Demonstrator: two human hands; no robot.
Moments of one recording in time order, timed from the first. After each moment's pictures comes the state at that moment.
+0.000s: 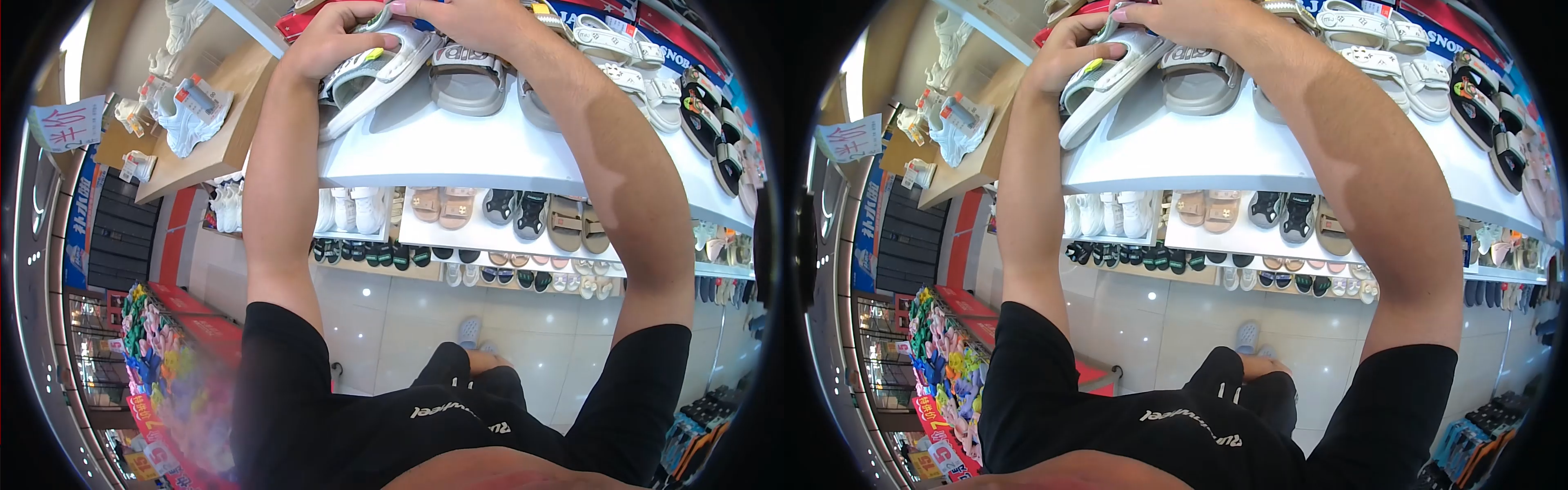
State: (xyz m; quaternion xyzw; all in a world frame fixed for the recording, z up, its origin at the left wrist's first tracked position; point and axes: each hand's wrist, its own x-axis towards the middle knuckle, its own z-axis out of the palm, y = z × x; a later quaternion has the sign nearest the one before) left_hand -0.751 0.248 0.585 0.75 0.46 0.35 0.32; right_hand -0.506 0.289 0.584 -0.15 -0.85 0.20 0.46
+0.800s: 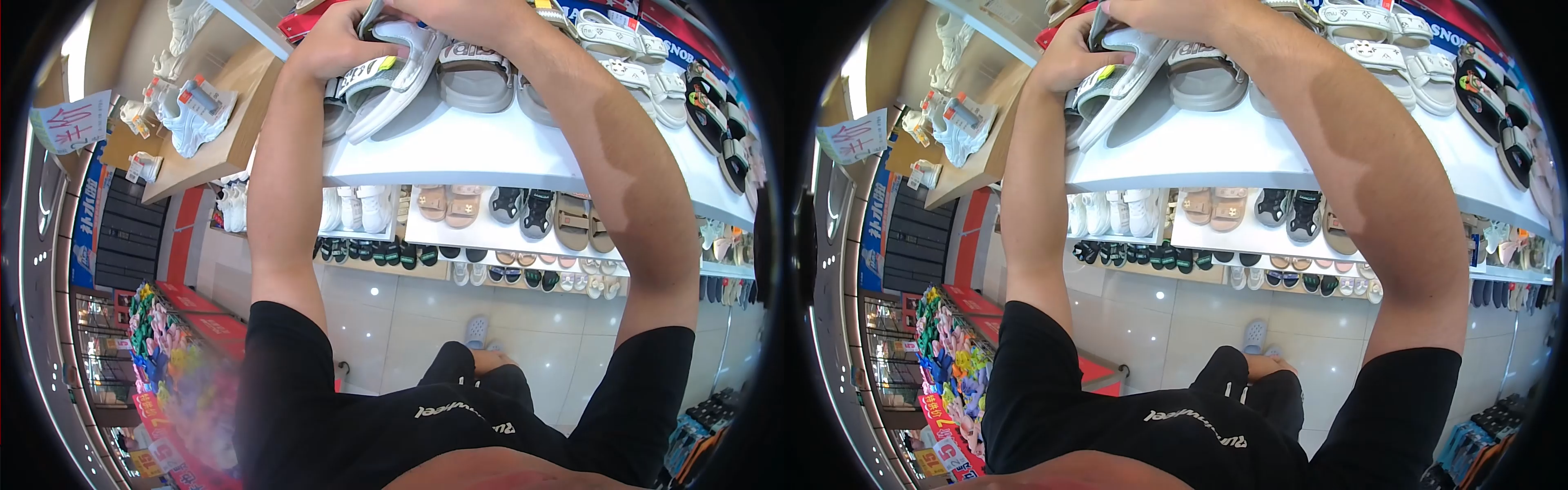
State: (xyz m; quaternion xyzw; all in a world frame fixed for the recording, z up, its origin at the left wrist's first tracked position) left_hand -0.739 0.246 0.589 0.80 0.46 0.31 0.24; right_hand -0.511 0.285 0.583 -0.08 -0.80 0.24 0.54
